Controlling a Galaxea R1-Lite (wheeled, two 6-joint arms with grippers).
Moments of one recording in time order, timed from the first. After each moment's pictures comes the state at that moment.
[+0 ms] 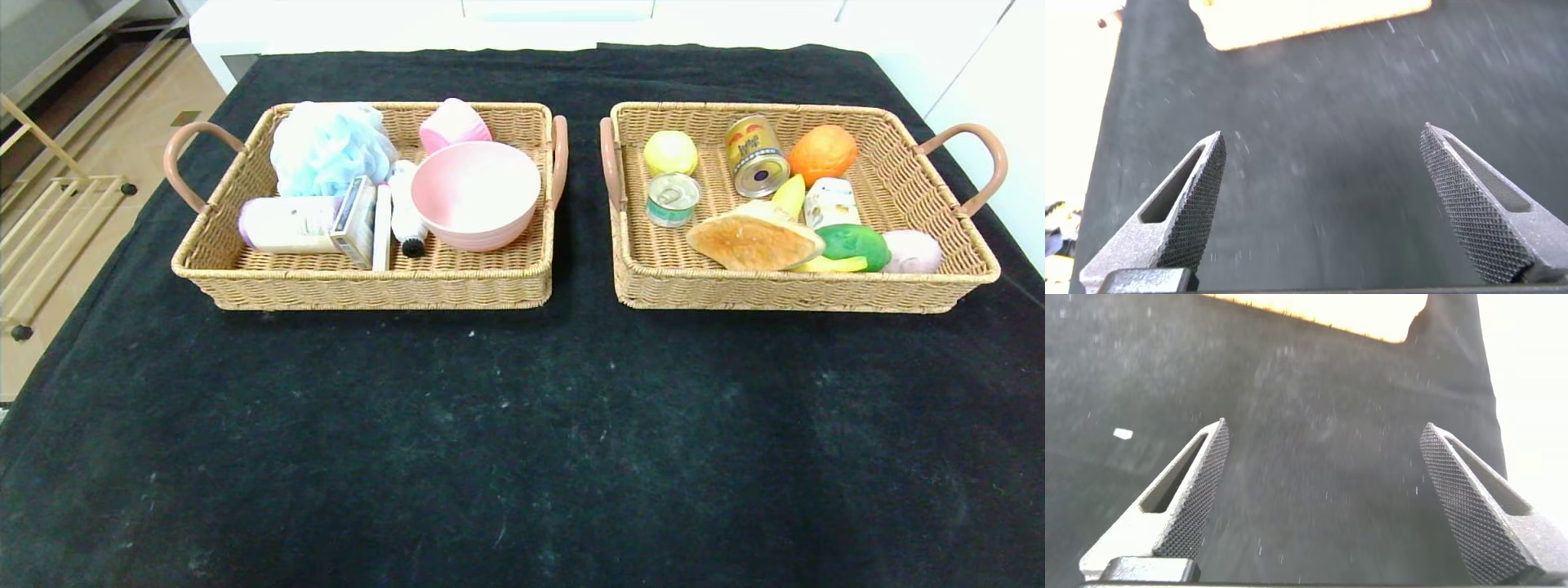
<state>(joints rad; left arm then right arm) 0.00 0.03 -0.50 0.37 -0.11 0.11 -0.01 0.03 -0.49 0.38 0.13 -0.15</state>
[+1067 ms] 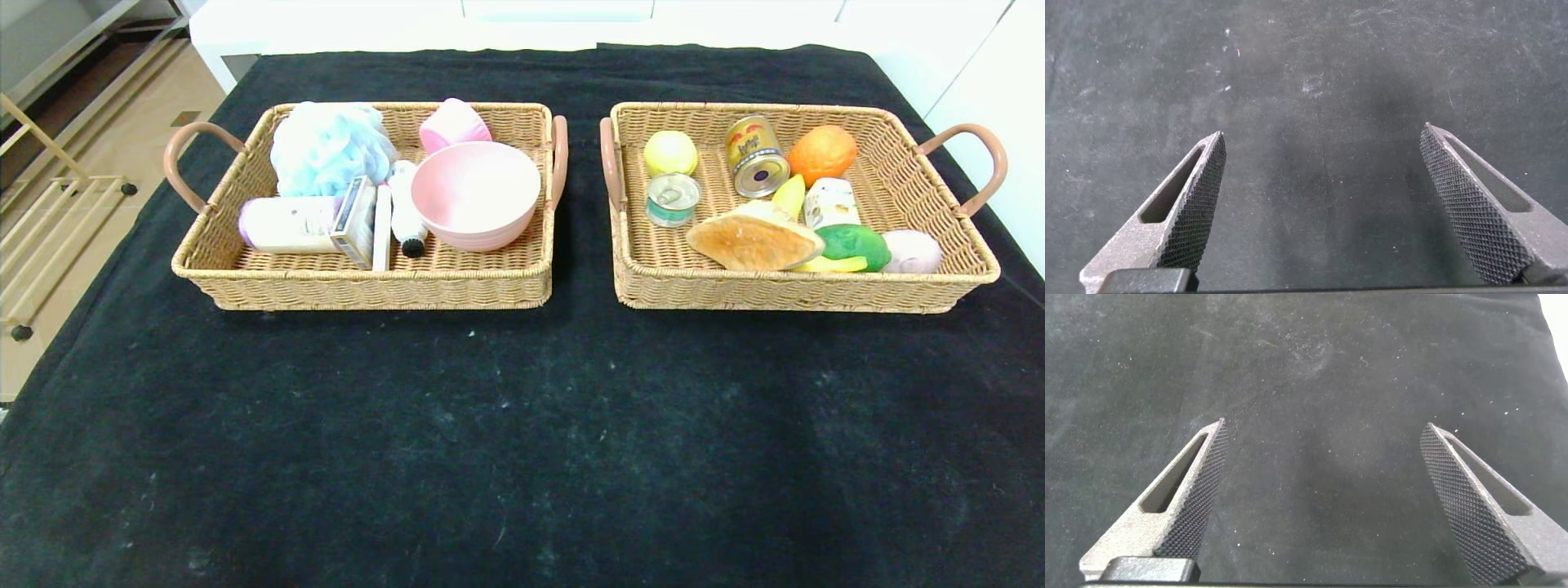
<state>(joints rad) 0.00 0.00 -0.03 0.09 -0.01 0.06 0.00 0.00 0.00 0.01 0.02 -0.08</state>
